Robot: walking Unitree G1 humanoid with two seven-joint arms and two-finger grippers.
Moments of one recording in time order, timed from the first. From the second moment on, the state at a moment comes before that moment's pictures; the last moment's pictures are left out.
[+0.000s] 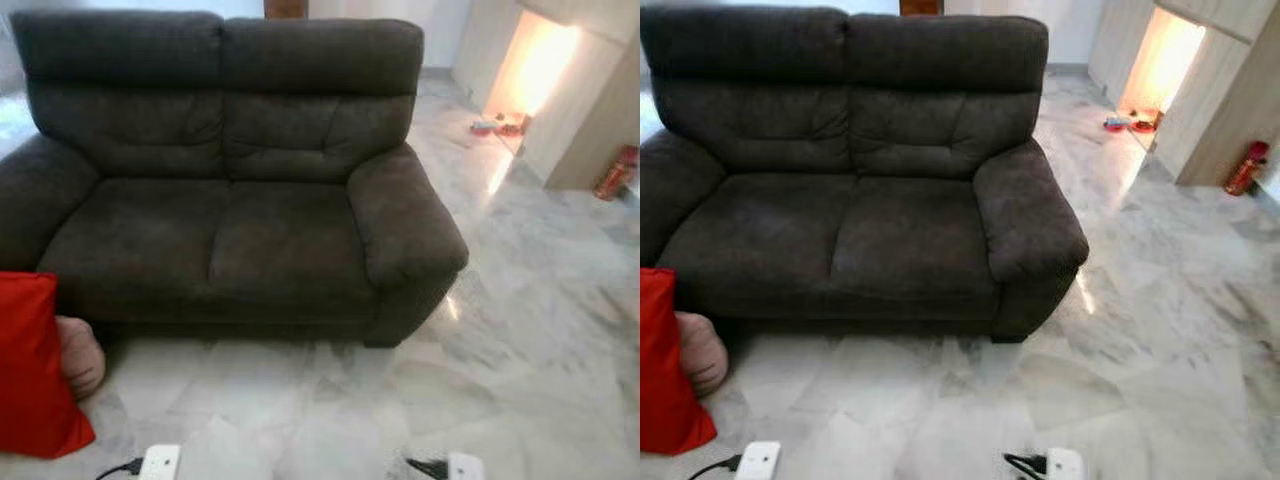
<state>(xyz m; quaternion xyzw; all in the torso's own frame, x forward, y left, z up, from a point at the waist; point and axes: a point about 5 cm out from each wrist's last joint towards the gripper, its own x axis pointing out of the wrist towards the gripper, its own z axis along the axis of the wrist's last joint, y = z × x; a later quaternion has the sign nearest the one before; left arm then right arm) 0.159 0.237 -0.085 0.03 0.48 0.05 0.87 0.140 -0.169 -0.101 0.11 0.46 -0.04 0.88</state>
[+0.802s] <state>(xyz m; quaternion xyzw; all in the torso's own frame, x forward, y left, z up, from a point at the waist) 0.147 0.231 -0.091 0.03 0.50 0.04 0.87 0.127 -0.178 -0.105 0.09 0.48 -0.04 0.87</state>
